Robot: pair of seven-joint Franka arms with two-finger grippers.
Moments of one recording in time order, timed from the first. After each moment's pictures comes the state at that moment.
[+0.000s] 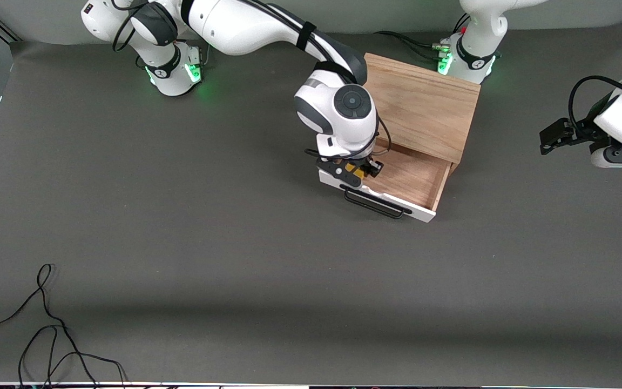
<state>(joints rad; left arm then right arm) 0.04 -0.06 -0.10 -1.72 0.00 1.62 -0.02 0.90 0.86 0.04 -1.11 0.08 2.02 1.50</state>
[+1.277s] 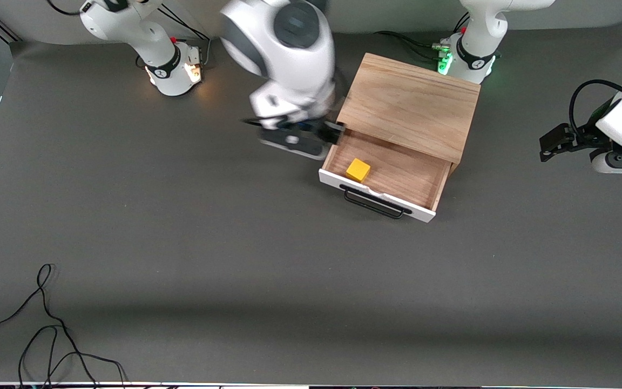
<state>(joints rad) -0.07 -0.04 0.00 -1.69 0.00 1.65 -0.01 0.77 0.50 -0.05 -1.02 0.07 1.45 1.02</state>
